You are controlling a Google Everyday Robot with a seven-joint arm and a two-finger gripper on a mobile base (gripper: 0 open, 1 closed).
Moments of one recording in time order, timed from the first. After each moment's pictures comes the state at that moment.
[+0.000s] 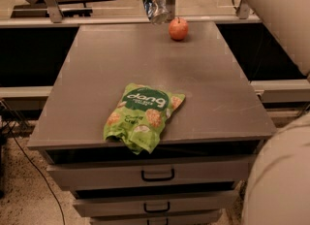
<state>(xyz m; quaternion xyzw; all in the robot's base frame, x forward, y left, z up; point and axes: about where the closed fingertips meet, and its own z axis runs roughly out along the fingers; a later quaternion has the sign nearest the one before) 0.757 0.000 1.043 -0.21 0.86 0.14 0.44</state>
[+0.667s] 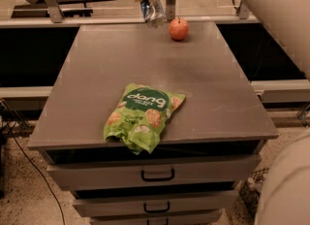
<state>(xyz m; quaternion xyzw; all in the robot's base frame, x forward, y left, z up) 0.754 0.005 1.037 -0.20 0.86 0.17 0.45</state>
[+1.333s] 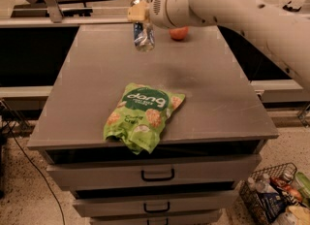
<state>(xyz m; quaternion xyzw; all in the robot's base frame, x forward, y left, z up) 0.719 0.027 0.991 -0.14 0.82 0.30 0.47</state>
